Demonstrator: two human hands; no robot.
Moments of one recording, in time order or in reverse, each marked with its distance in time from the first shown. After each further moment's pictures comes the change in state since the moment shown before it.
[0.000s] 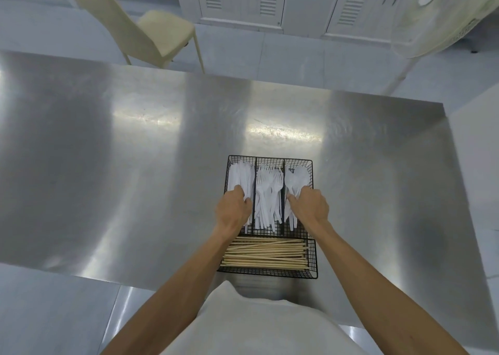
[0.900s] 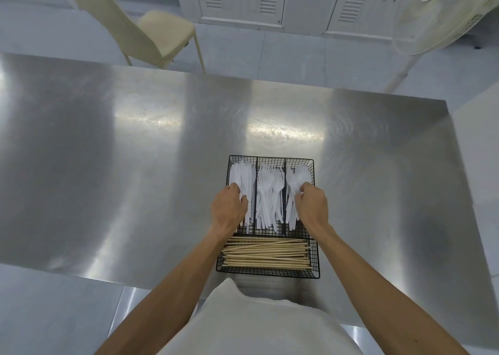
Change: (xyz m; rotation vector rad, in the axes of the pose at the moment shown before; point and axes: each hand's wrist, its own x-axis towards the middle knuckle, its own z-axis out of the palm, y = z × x) left_hand 0.004 -0.012 -0.006 -0.014 0.082 0.025; right_hand -0.001 0.005 0.006 0.149 0.126 -0.070
